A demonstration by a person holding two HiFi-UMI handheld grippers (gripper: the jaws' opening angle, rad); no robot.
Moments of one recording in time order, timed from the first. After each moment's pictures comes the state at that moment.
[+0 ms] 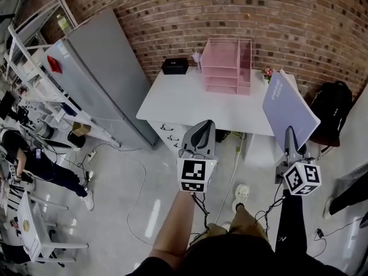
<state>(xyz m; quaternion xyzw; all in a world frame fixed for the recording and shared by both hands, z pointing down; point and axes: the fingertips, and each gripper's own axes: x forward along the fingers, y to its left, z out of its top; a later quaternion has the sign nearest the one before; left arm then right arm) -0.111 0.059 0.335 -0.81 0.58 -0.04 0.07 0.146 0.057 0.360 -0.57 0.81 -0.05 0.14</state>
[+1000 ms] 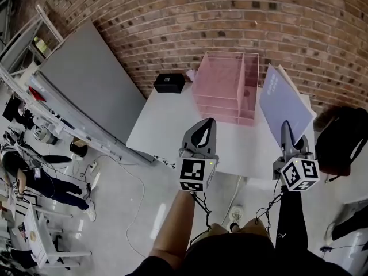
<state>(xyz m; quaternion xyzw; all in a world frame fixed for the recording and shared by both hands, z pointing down) -0.081 -0.212 0.347 -0.81 0.58 -0.05 0.06 0.152 -0.235 0.379 -0.54 0.83 -0.08 0.15</state>
